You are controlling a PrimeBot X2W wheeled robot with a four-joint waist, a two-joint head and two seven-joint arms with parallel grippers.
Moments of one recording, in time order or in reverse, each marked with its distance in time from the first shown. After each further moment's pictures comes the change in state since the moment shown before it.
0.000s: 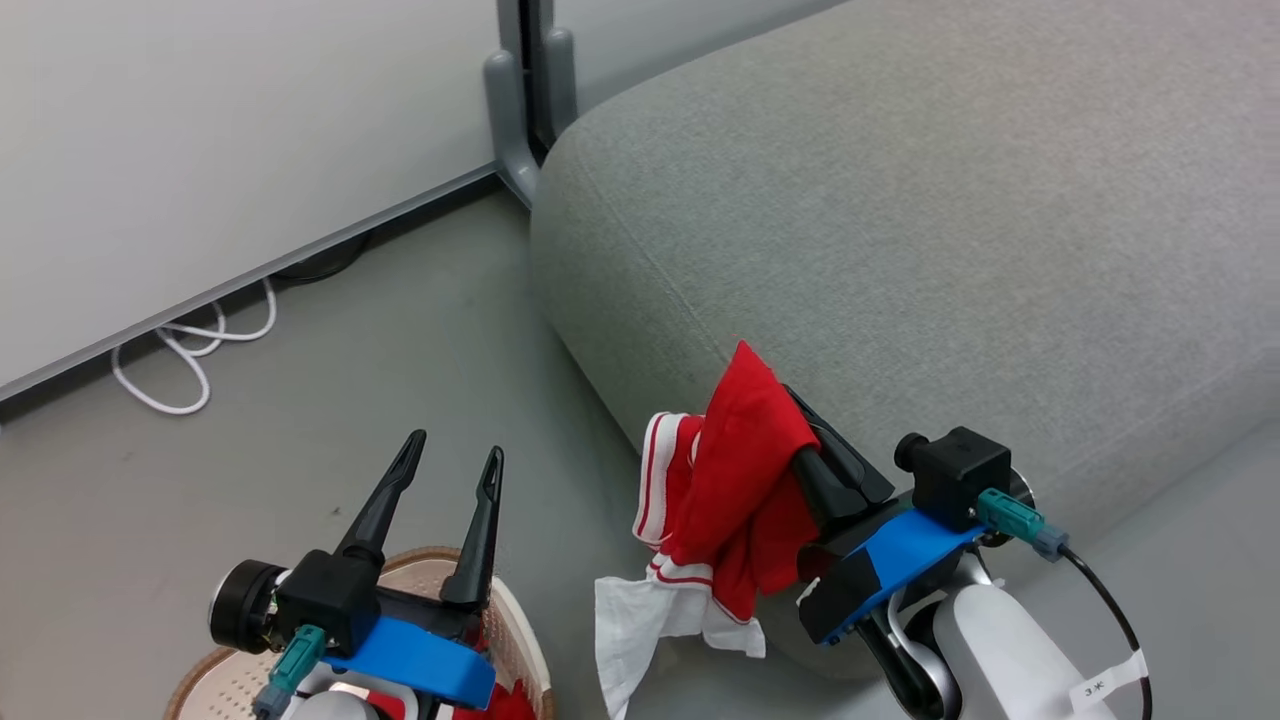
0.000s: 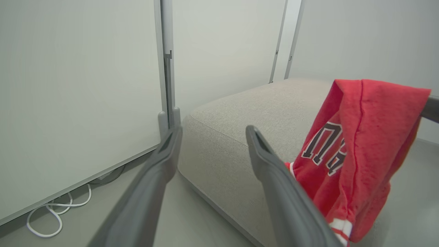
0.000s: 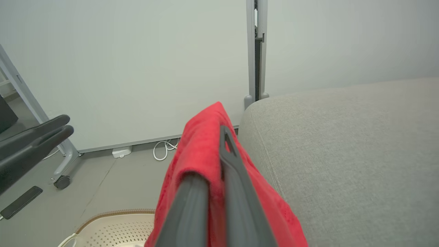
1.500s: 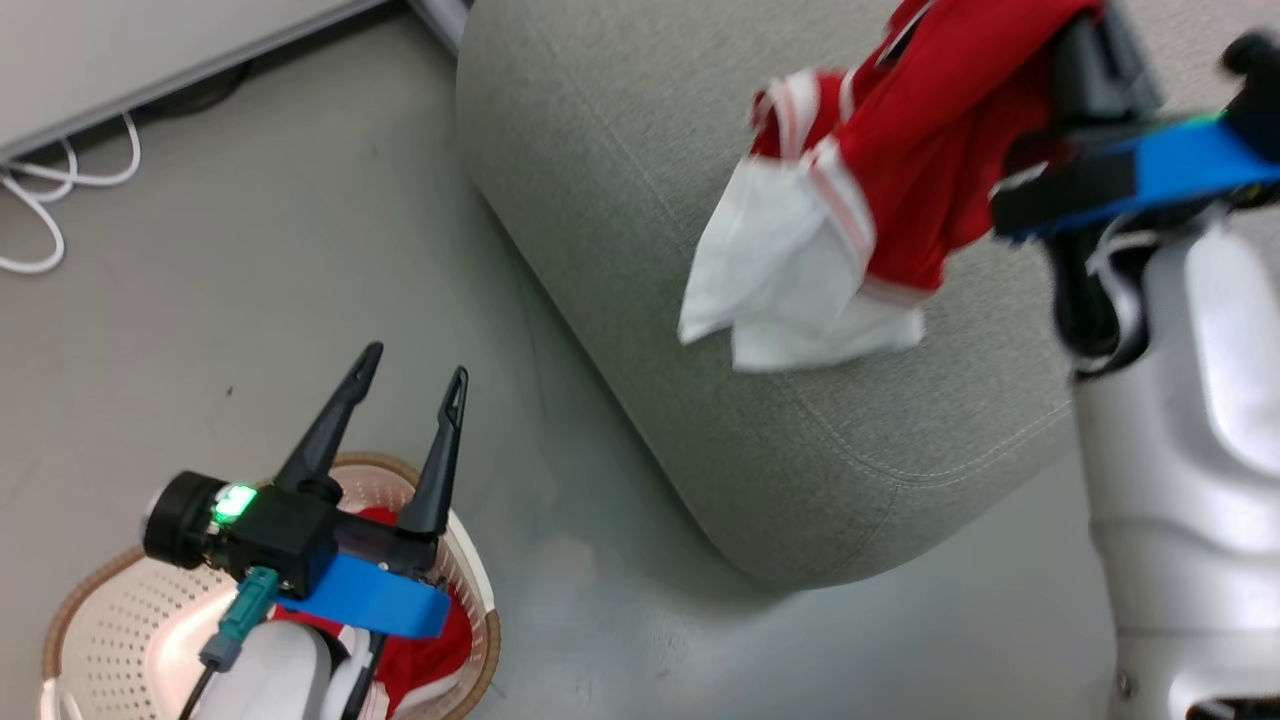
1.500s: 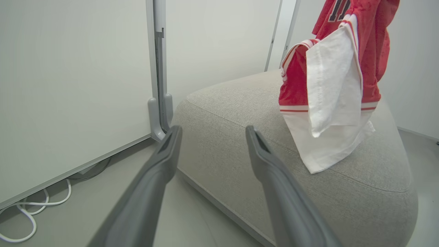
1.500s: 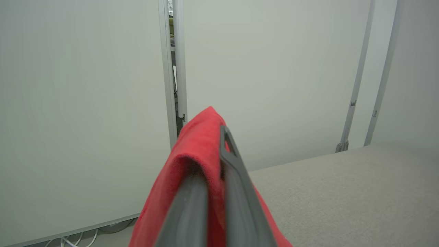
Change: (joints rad) left arm -0.095 0.082 -0.001 -0.051 0.036 0.000 0.000; right arm -0.470 -0.002 -0.368 0.080 -0.052 0.000 -0.015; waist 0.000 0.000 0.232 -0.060
